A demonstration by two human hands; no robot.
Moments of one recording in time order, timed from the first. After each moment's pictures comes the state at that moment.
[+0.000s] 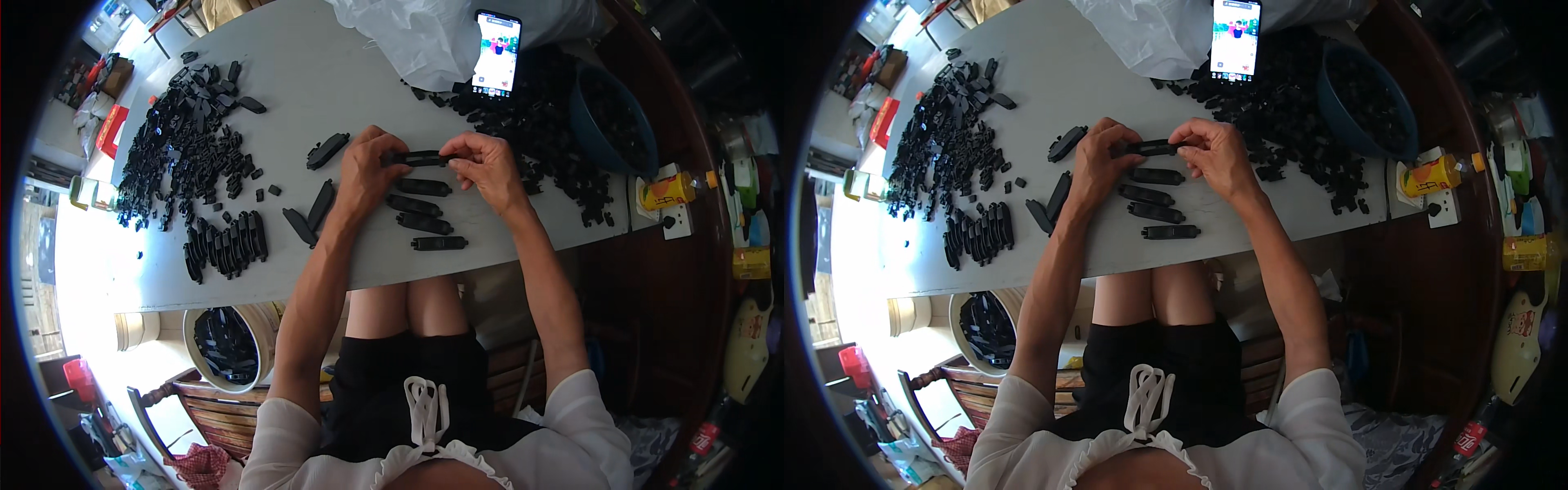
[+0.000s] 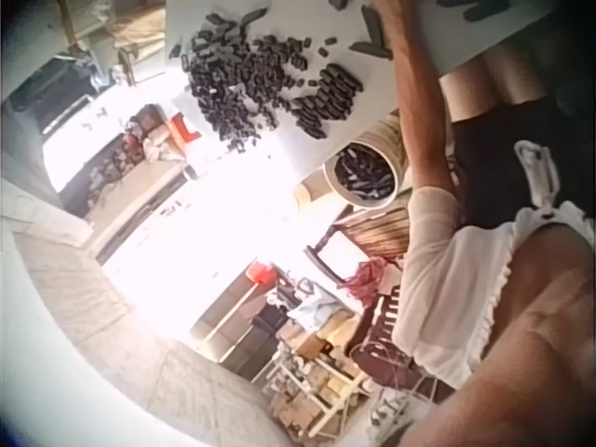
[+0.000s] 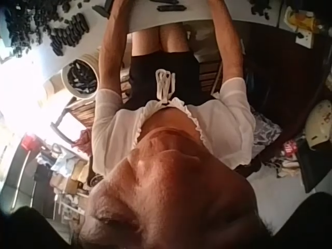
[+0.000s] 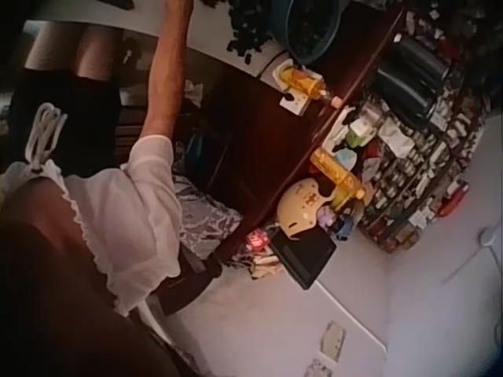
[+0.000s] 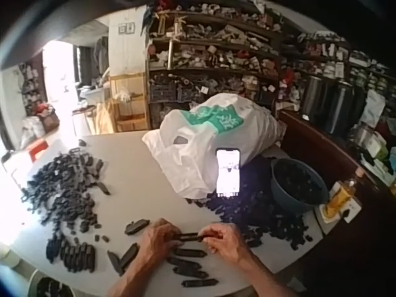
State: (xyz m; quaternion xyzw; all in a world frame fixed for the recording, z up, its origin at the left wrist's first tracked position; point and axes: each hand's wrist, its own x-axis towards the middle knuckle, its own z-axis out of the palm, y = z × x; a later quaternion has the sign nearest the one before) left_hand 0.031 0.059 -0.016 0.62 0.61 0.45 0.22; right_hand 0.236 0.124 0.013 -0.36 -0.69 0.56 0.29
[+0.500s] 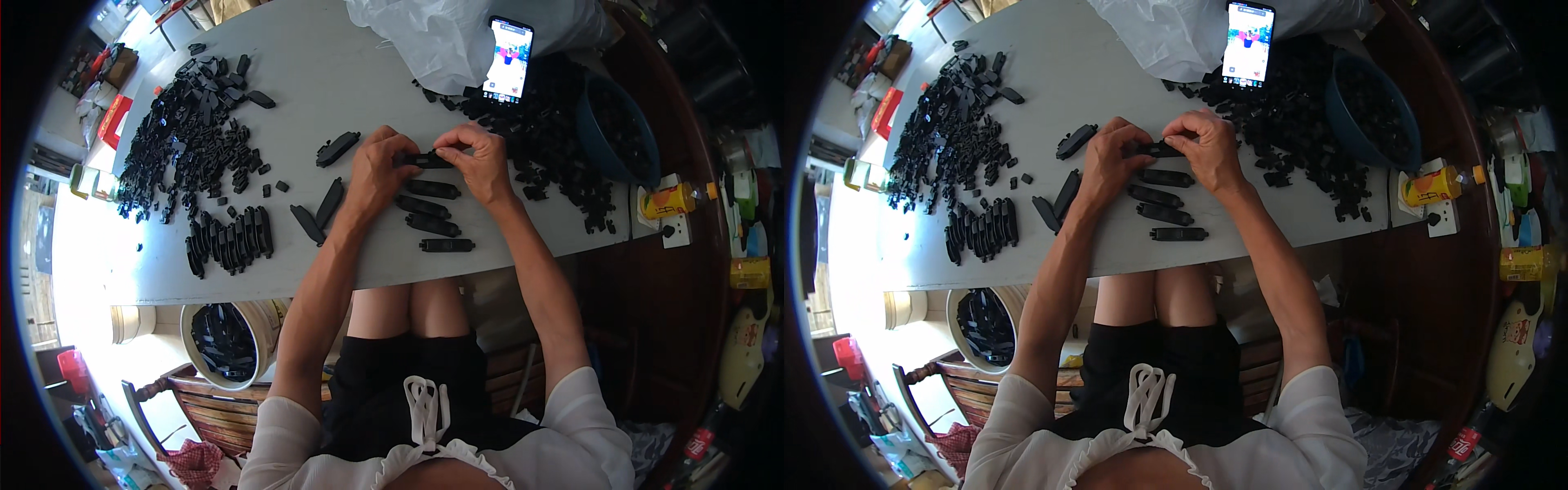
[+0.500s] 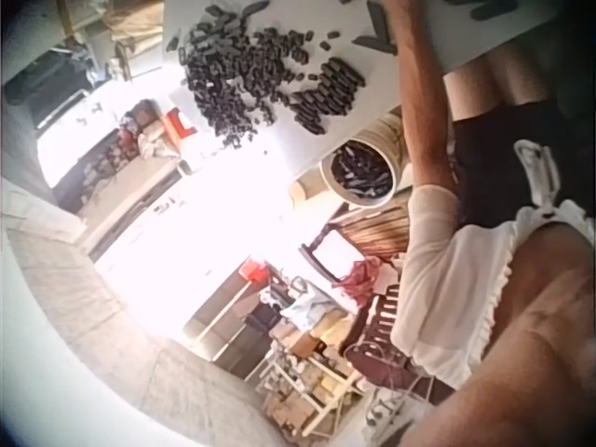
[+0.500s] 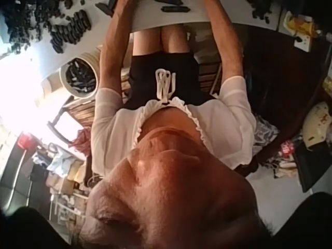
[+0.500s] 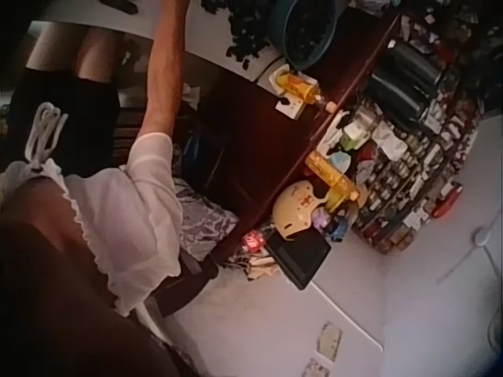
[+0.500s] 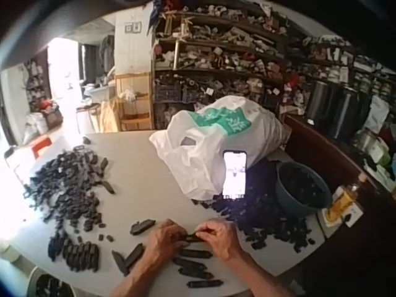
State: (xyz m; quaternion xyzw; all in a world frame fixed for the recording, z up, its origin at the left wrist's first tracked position) left_hand 0.032 0.060 -0.019 0.62 0.60 0.46 0.21; right_hand 0.204 0.130 0.004 -0.29 -0.79 0.34 0.41
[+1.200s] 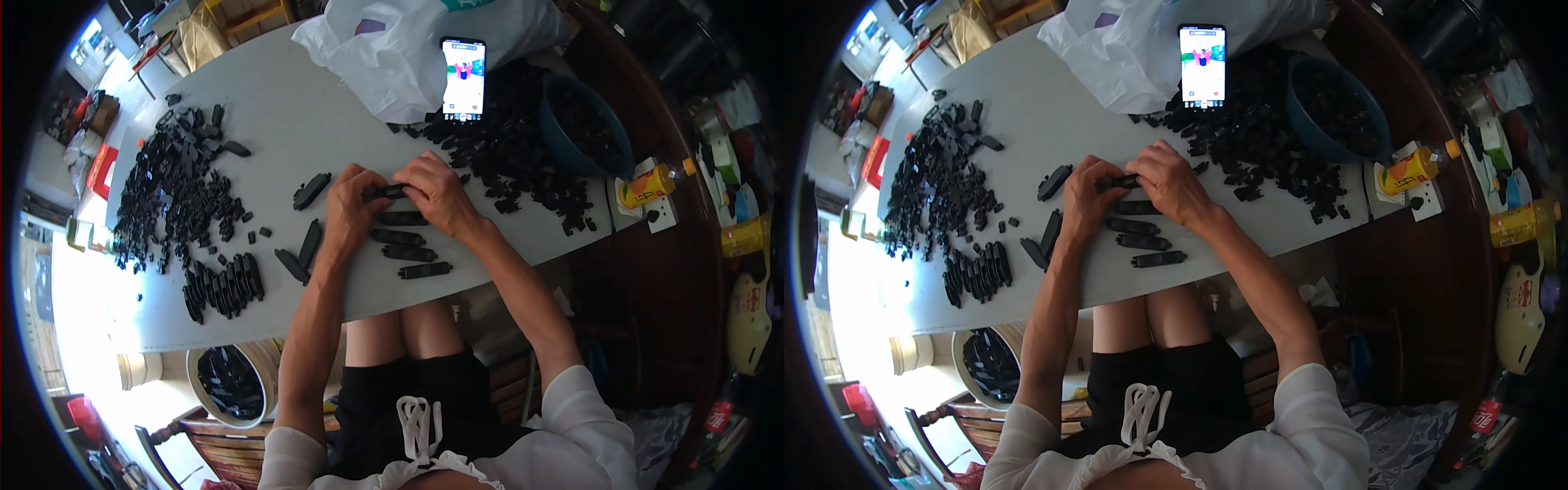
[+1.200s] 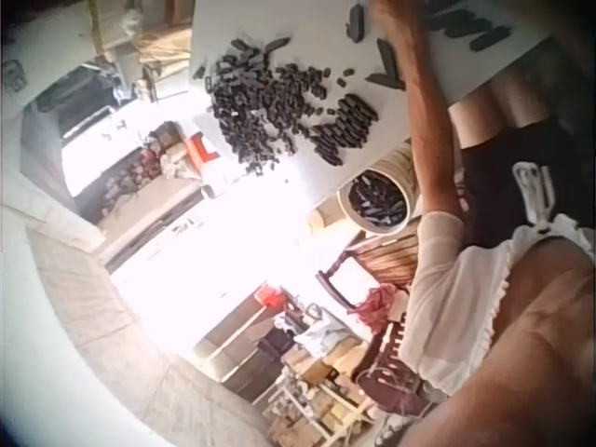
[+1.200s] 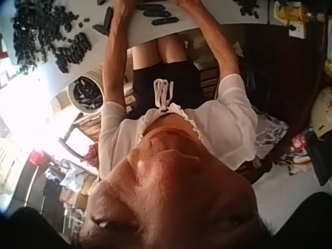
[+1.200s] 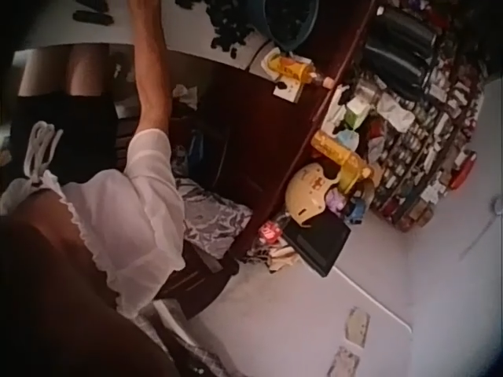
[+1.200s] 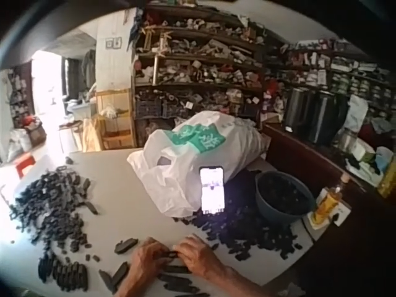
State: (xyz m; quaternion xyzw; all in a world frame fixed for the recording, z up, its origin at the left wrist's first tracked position) left_hand 0.033 0.057 -0.009 0.63 0.60 0.45 0.20; right_hand 0.205 0.127 -0.001 -0.22 -0.87 0.20 0.40
